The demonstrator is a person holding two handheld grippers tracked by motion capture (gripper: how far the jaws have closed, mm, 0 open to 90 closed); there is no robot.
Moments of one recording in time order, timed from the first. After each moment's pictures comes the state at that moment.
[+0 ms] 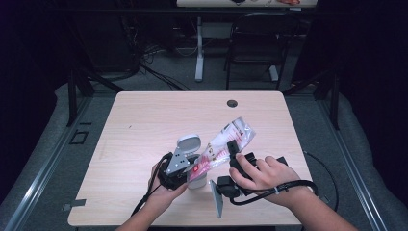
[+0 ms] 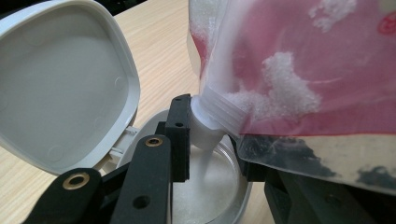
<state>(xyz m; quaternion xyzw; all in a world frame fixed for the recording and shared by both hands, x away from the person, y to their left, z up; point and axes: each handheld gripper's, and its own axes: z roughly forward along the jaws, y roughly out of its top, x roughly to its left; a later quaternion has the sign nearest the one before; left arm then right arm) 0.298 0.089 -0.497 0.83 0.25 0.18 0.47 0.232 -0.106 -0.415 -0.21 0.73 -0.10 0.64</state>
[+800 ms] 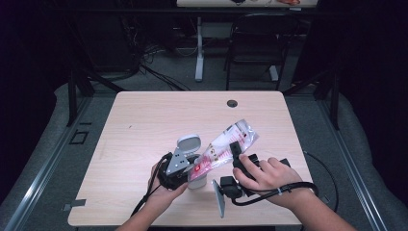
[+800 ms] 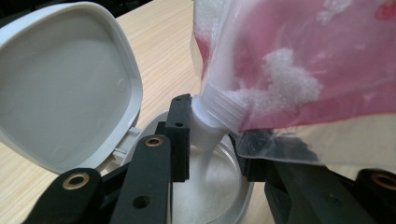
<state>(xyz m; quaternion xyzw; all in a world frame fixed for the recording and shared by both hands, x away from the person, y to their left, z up) 0.297 0.089 -0.496 0.82 0.25 0.19 0.47 0.232 -0.113 -0.418 -0.19 0.75 -0.08 0.63</state>
